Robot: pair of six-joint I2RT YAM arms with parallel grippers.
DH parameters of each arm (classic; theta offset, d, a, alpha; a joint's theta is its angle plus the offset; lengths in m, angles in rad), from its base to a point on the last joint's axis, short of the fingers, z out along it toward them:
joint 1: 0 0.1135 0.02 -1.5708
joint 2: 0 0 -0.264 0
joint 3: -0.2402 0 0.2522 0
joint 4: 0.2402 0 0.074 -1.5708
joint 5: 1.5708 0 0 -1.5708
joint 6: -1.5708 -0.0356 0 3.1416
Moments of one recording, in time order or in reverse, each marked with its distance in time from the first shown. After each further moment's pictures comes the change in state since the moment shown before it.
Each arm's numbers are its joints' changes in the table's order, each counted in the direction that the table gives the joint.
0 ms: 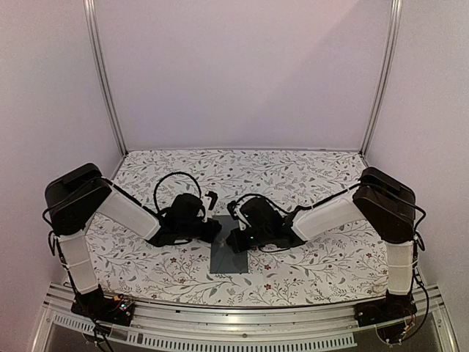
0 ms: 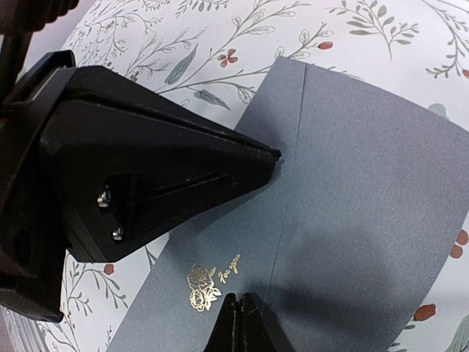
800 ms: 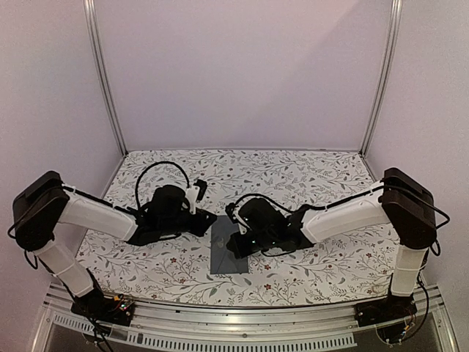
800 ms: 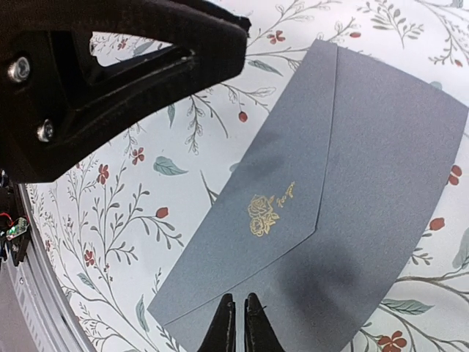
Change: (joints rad) left arm -0.001 -0.244 0.089 0.037 0.018 -0.014; right arm 0.083 -0.142 0.036 0.146 0.059 -0.016
